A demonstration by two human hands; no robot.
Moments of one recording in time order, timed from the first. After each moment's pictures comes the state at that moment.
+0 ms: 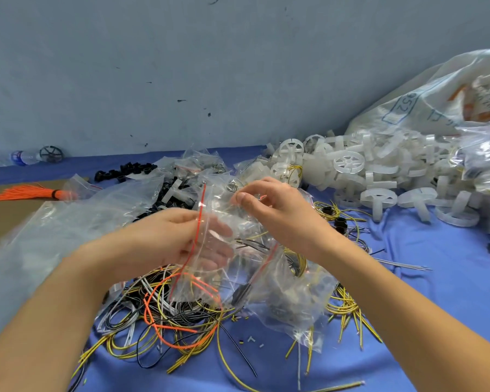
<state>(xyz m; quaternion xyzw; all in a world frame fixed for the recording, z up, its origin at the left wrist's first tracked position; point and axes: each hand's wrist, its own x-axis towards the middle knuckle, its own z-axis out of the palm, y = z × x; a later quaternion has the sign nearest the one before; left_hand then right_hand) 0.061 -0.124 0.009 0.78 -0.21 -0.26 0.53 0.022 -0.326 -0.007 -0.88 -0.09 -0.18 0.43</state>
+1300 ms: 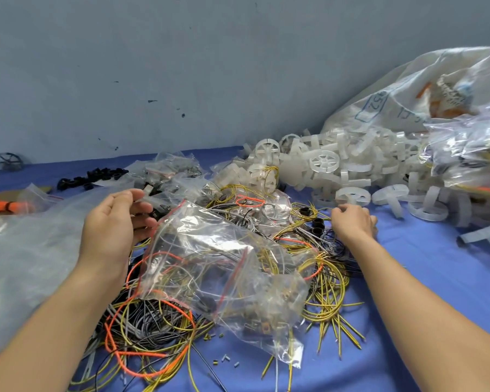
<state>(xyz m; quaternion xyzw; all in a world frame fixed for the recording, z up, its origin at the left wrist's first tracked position) 0.099 -0.134 -0.022 0.67 -0.05 0.10 0.74 0.058 -0.502 -0.098 -0.83 0.44 -0.16 0.31</state>
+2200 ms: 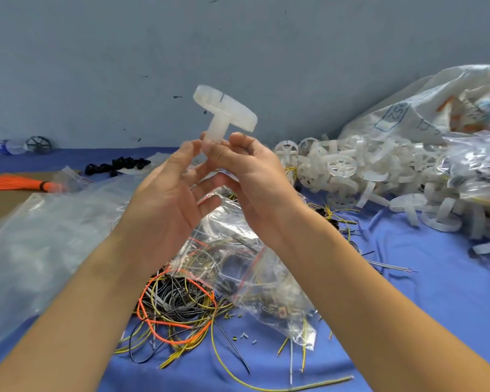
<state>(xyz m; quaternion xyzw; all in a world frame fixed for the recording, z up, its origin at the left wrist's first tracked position) 0.057 -0.148 0.023 0.47 -0.26 -0.14 0.83 0.024 -0.269 0.044 -0.53 -0.04 -0.13 0.84</state>
